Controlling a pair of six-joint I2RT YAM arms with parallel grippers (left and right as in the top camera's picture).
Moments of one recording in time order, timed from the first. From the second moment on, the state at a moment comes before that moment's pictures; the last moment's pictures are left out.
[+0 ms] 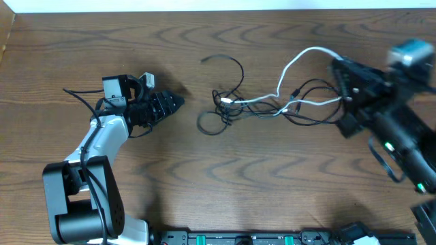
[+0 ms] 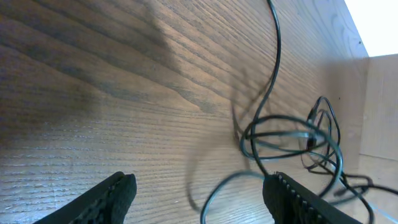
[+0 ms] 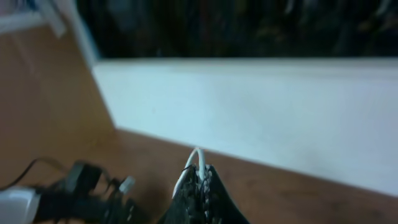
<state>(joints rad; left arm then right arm) 0.13 1.67 0.89 -0.25 0.71 -0.37 0.36 0.90 1.47 -0.58 -0.14 0.18</state>
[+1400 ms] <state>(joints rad) 0.13 1.67 0.89 -0.25 0.71 -0.37 0.36 1.06 1.46 -0.75 0.60 0.22</state>
